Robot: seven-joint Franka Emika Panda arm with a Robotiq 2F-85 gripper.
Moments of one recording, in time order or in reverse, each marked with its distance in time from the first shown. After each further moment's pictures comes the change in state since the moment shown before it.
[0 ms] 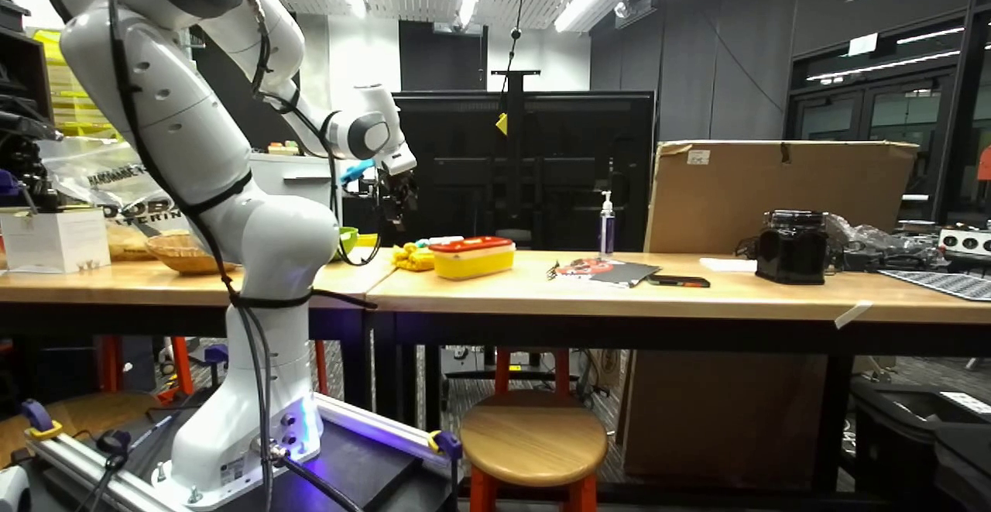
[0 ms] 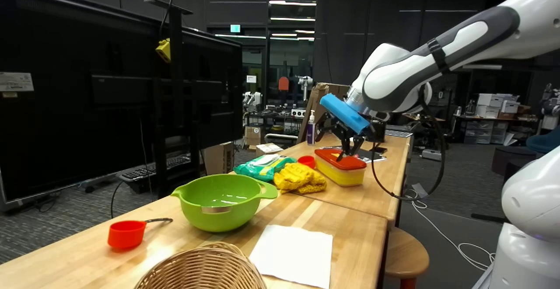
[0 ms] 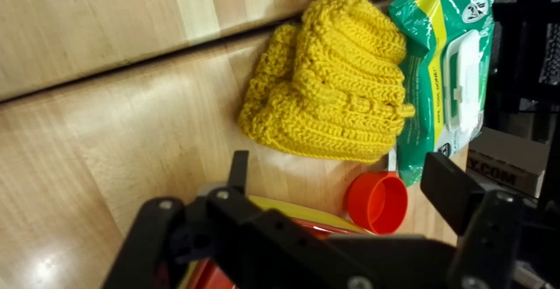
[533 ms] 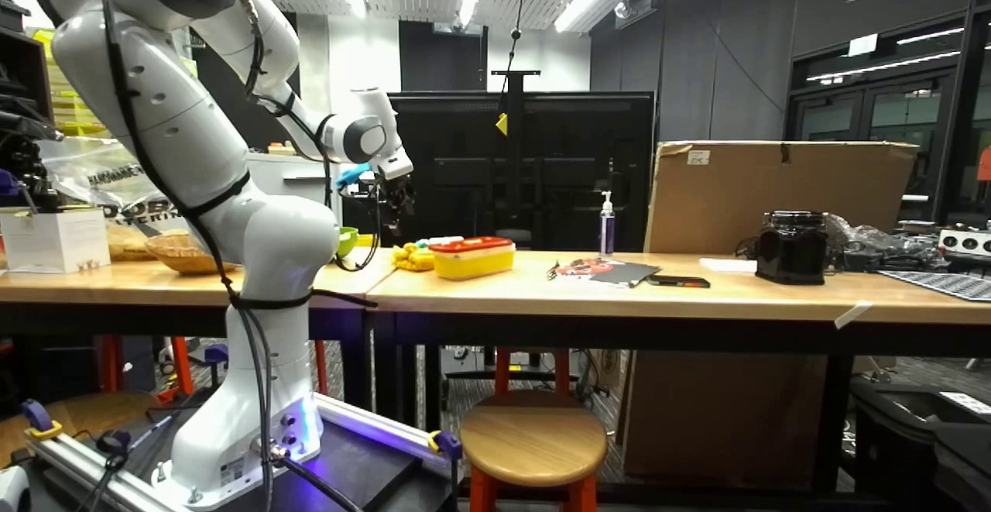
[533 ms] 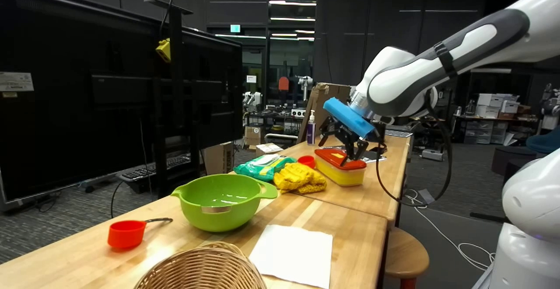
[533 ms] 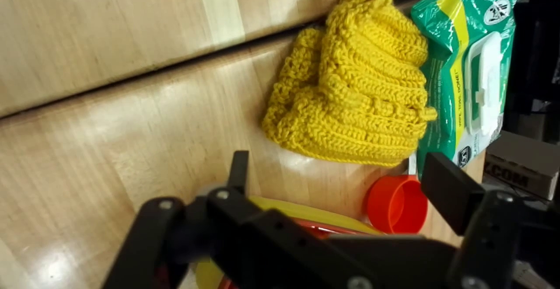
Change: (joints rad) arm 0.011 -0.039 0.000 -0.052 0.010 -0.004 0.005
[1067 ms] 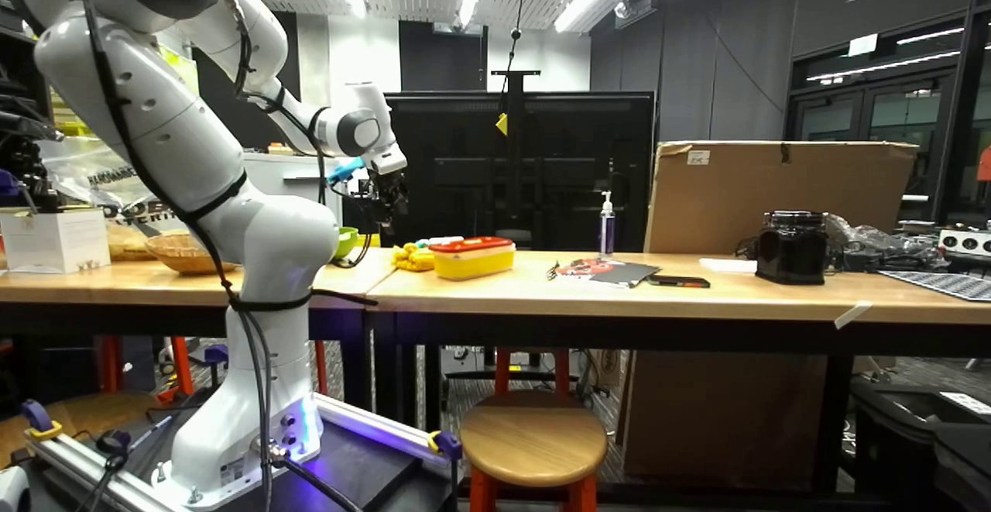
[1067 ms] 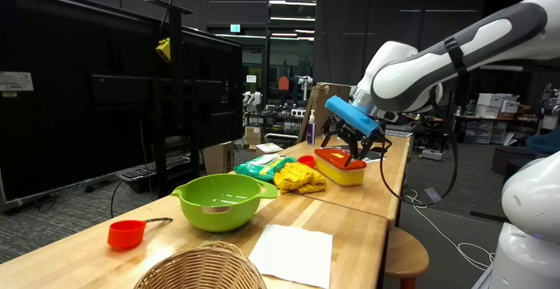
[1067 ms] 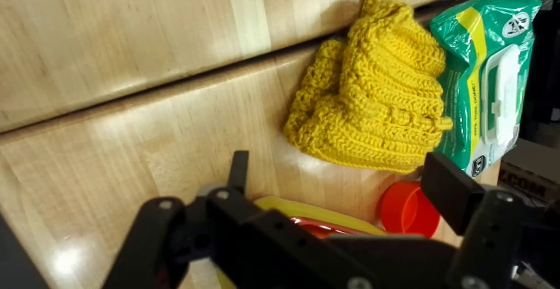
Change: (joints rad) arm -0.009 -0.056 0.026 -0.001 0.000 -0.097 0.009
